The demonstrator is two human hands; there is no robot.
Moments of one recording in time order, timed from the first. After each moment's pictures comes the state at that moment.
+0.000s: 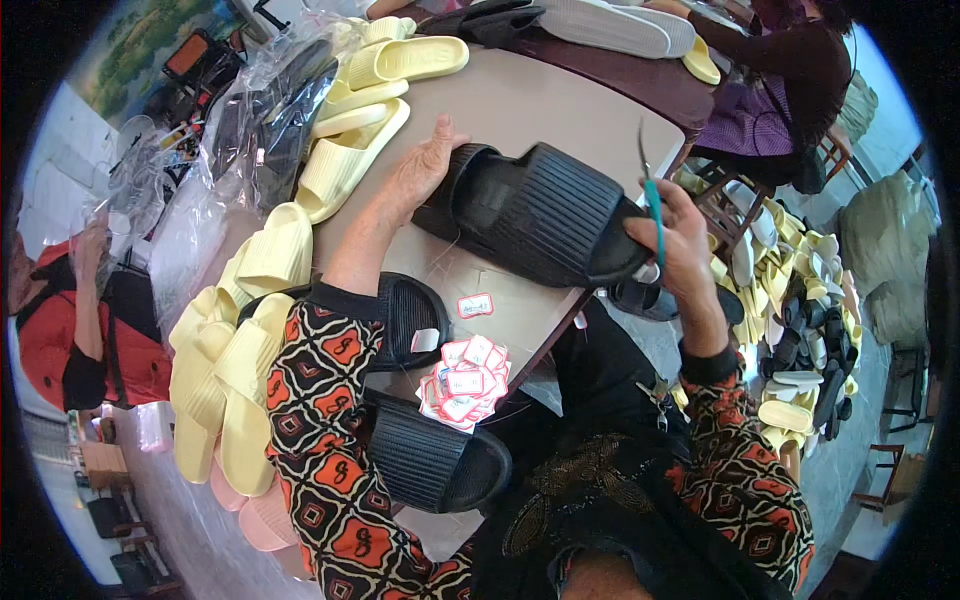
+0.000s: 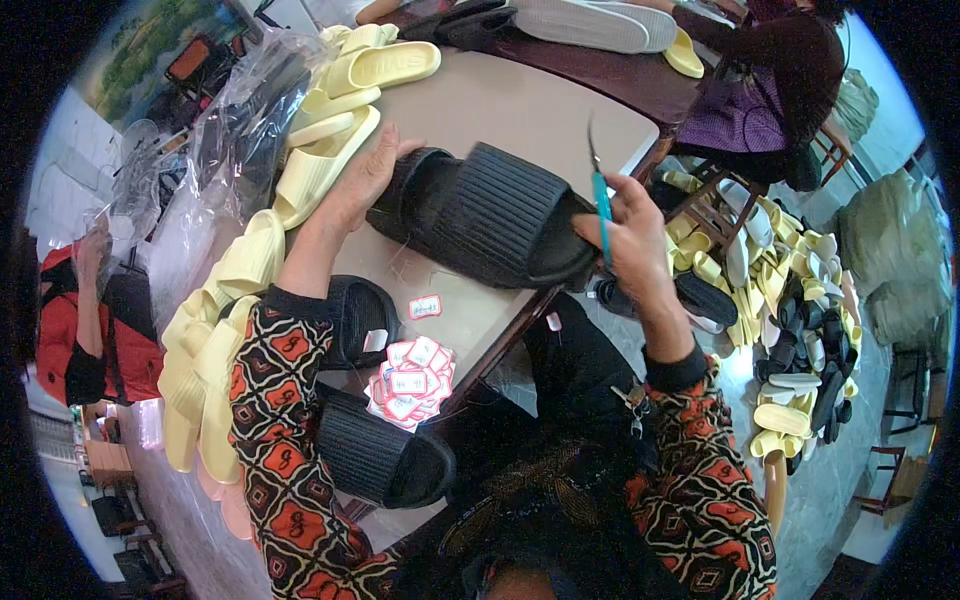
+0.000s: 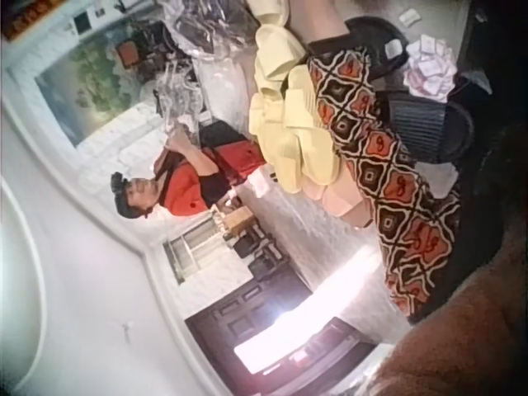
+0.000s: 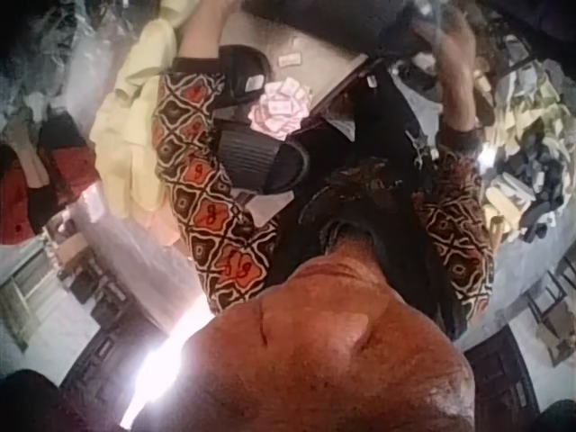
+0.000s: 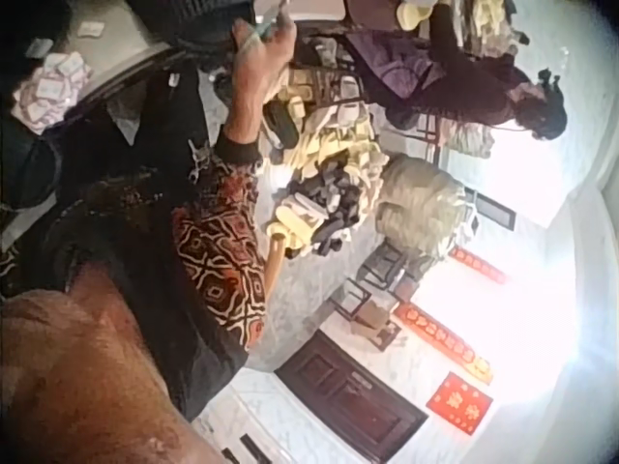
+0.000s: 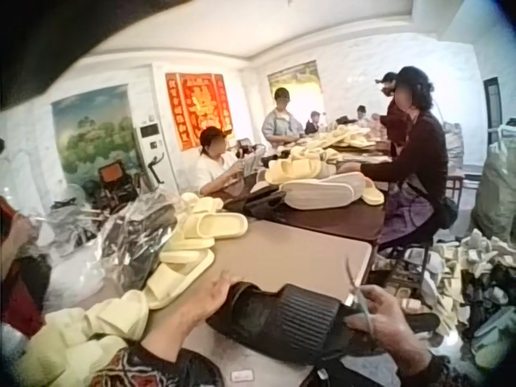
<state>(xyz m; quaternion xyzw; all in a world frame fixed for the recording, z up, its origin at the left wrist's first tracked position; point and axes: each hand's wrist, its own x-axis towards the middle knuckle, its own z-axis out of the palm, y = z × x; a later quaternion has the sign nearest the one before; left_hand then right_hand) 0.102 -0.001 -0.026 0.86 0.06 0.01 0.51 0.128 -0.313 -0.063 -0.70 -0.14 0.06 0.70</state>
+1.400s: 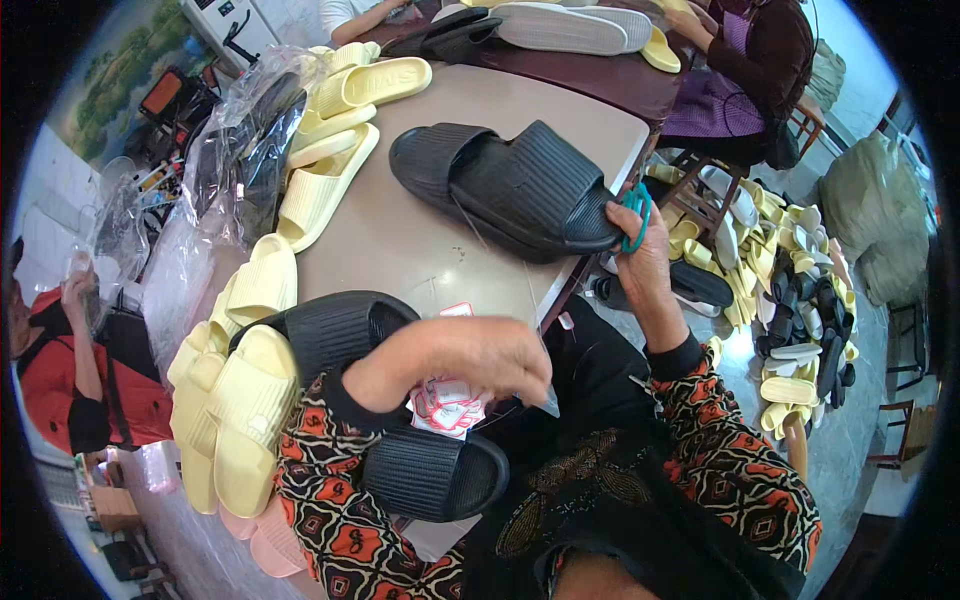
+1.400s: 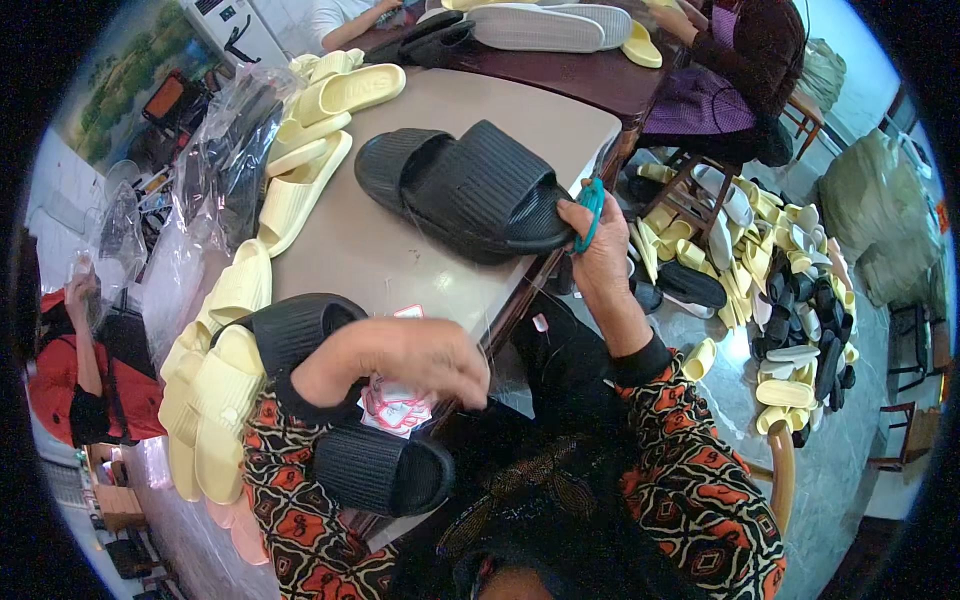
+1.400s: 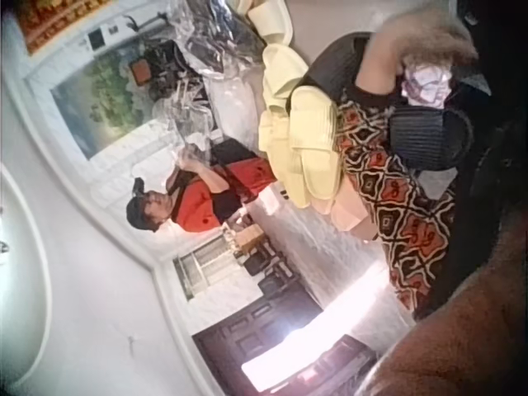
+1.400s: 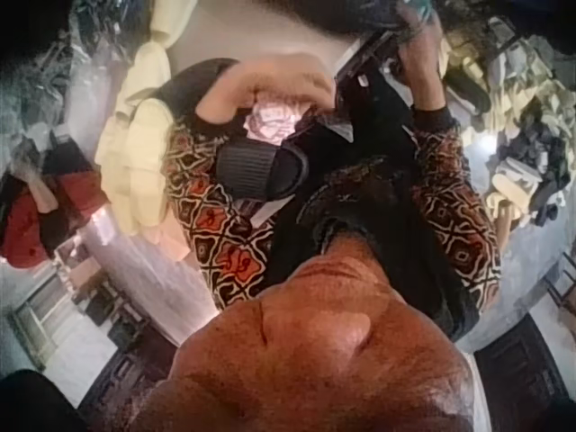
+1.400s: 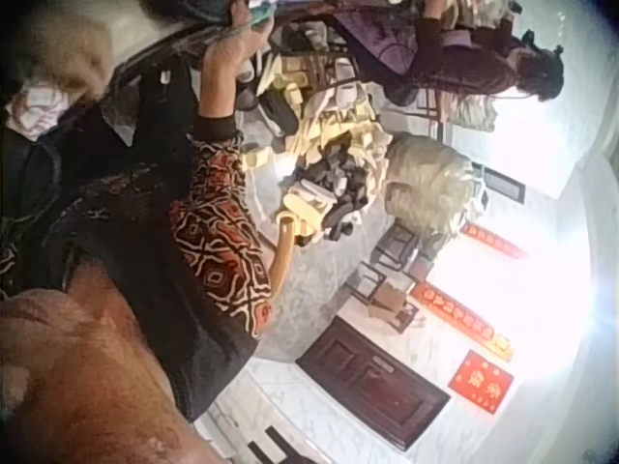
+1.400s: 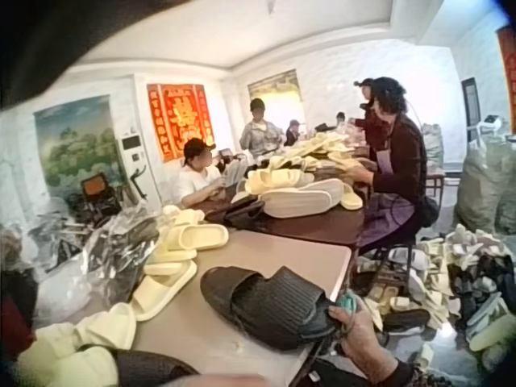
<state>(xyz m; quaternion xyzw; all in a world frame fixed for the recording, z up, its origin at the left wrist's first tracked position) 0.004 -0.103 -0.014 0.75 -0.22 -0.50 0.38 0.125 -0.286 -0.098 -0.42 -0.04 0.04 0.90</state>
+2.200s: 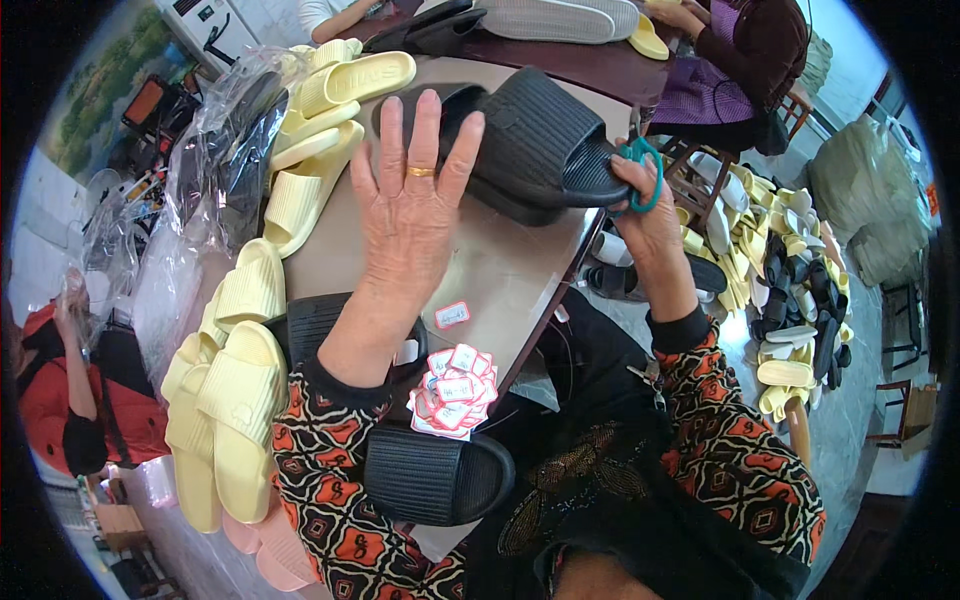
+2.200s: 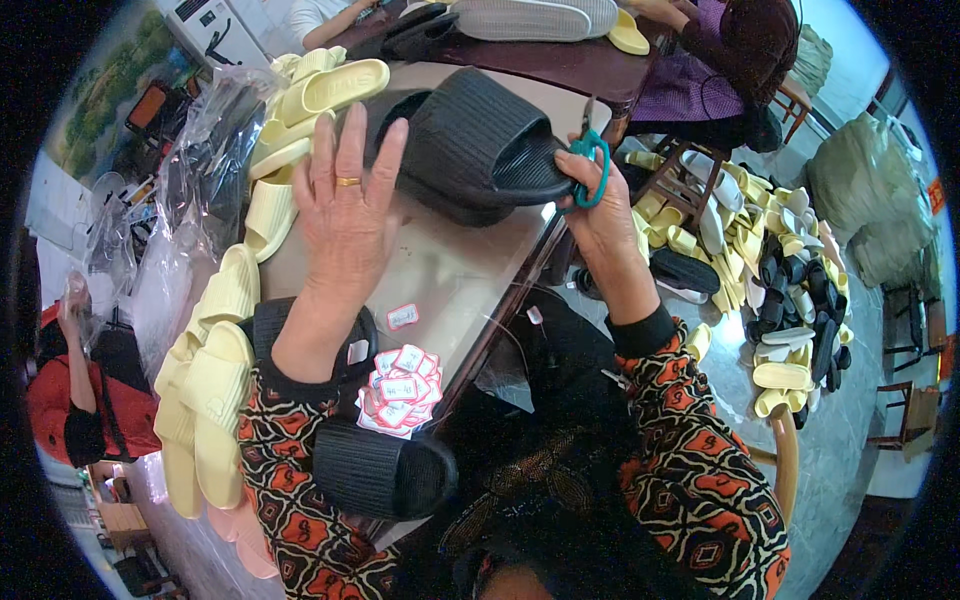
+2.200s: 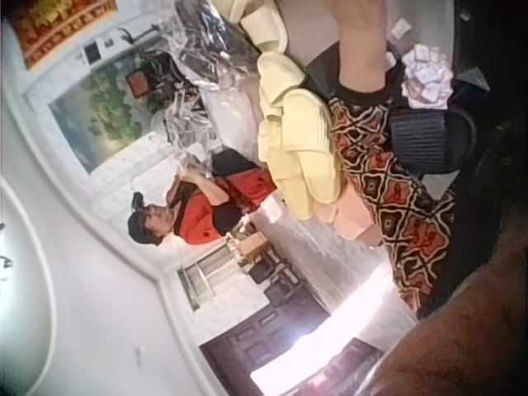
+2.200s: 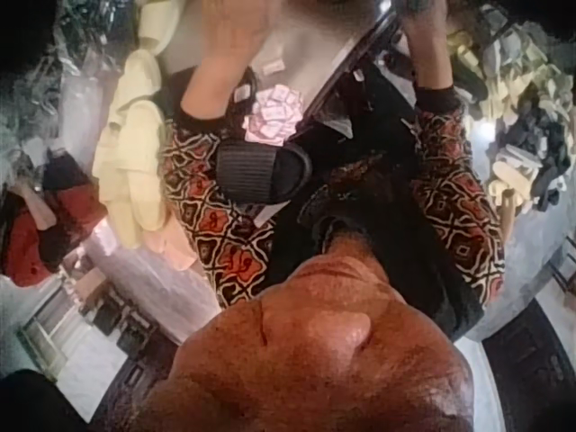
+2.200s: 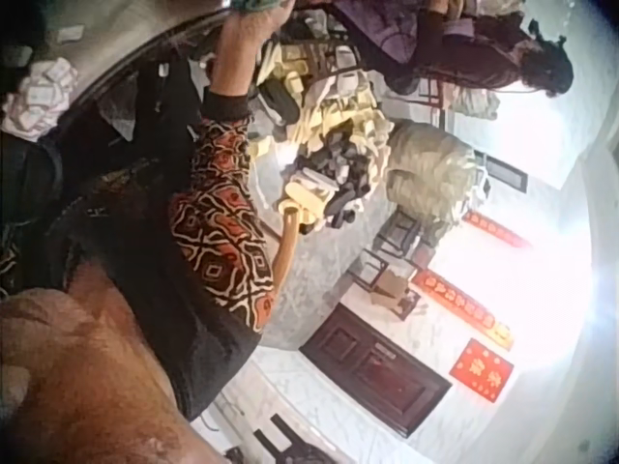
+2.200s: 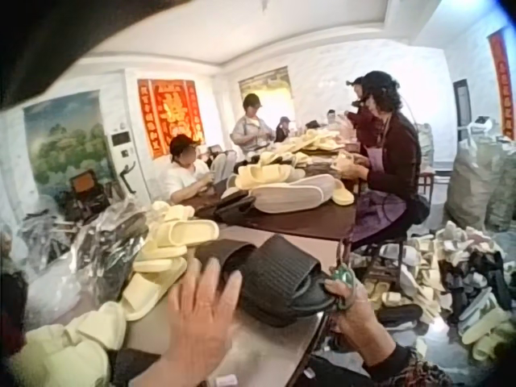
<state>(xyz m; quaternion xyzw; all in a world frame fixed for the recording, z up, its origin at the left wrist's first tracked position) 0.052 -0.068 -0.005 0.87 -0.12 0.45 -0.16 0.146 -0.294 -0.065 -0.37 -0.06 0.03 0.93</state>
